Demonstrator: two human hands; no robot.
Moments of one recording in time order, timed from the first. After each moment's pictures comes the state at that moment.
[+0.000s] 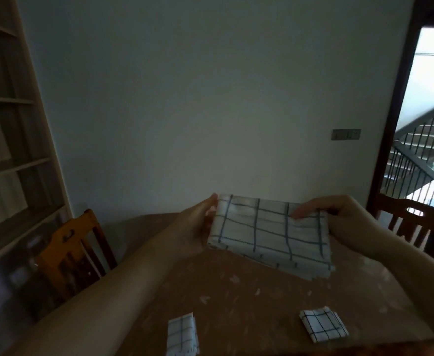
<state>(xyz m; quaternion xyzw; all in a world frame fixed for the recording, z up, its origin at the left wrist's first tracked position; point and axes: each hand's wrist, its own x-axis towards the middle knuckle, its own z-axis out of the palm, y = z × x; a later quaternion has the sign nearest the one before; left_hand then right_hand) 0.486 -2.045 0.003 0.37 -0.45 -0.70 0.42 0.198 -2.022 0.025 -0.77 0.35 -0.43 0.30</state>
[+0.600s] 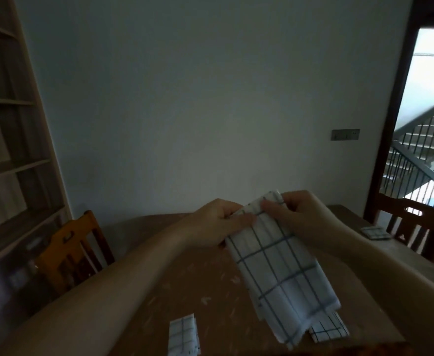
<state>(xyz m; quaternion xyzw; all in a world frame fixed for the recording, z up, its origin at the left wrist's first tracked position) 0.471 -2.017 0.030 0.39 -0.80 -0.33 0.32 0.267 -2.016 0.031 -0.77 0.42 -0.43 0.21</state>
